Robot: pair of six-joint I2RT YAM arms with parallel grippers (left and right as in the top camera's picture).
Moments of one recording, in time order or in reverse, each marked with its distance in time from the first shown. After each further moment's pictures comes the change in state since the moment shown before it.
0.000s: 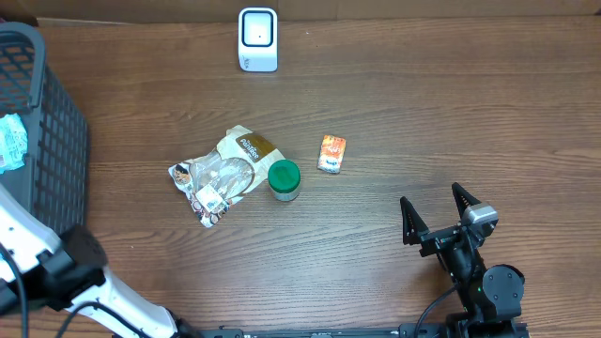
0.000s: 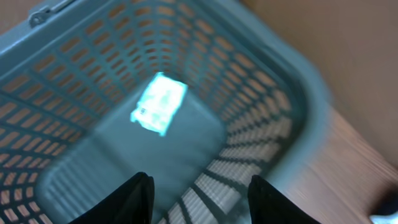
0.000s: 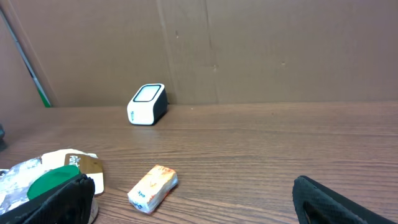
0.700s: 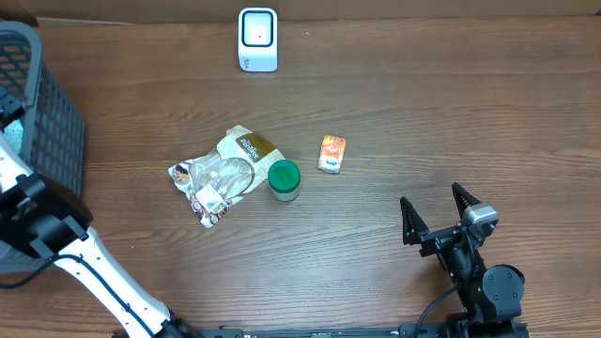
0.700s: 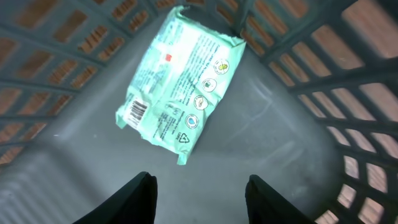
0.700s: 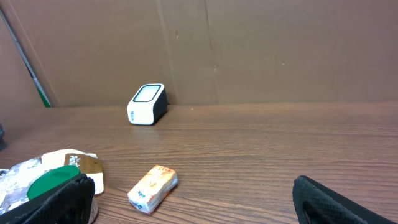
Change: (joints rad) left arm 0.035 0.481 -0.015 0.145 -0.105 0.065; right arm 0.000 0.000 0.000 0.000 0.000 0.000
